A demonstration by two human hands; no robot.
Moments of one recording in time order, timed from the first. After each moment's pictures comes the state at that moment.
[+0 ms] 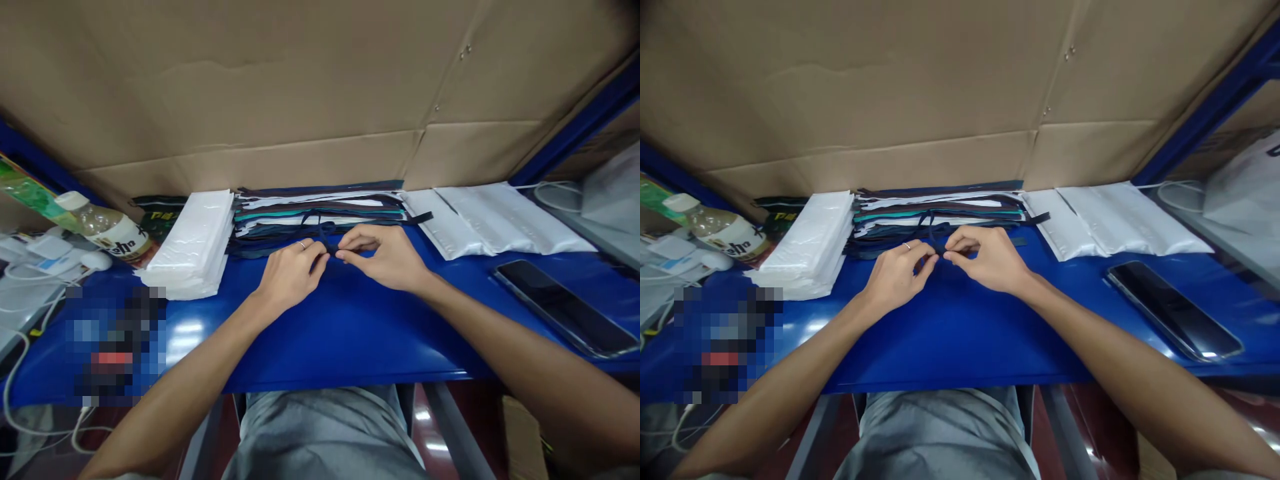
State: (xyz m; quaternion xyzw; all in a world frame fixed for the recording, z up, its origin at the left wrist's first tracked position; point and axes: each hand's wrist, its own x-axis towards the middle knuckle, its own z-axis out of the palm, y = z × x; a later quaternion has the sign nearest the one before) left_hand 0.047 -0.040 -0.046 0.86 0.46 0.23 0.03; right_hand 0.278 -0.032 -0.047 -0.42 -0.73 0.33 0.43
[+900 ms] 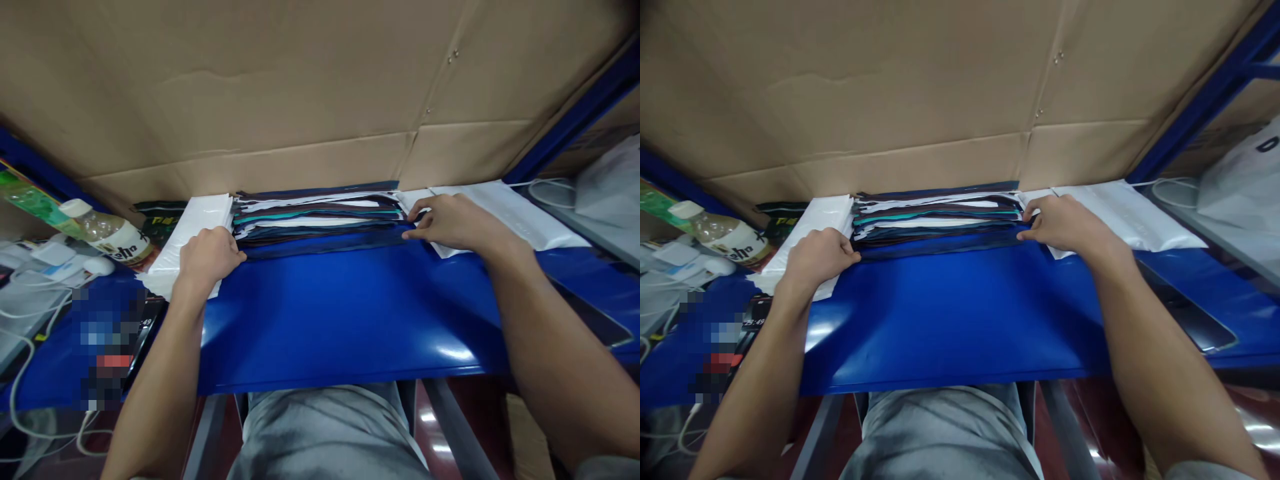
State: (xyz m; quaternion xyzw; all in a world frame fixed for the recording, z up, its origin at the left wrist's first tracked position) left_hand -0.069 0.001 0.001 0.66 0.75 -0.02 -0.04; right_hand 0.420 0.024 -0.028 -0.66 -0.74 0.08 0.11
